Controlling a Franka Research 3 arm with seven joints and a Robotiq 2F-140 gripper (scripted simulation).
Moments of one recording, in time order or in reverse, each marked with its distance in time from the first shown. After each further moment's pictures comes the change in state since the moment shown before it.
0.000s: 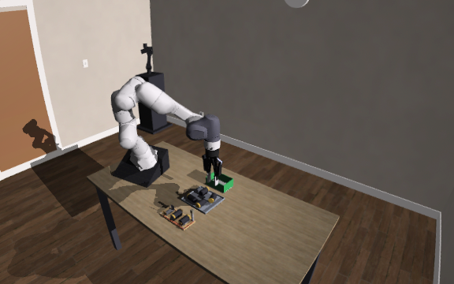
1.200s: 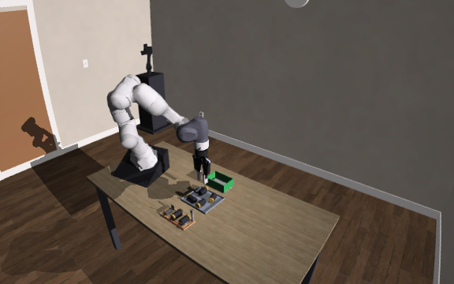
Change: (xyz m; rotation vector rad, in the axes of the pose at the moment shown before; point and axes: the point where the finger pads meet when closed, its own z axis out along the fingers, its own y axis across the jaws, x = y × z) arm 0.021 -0.096 0.040 -0.001 0.002 0.058
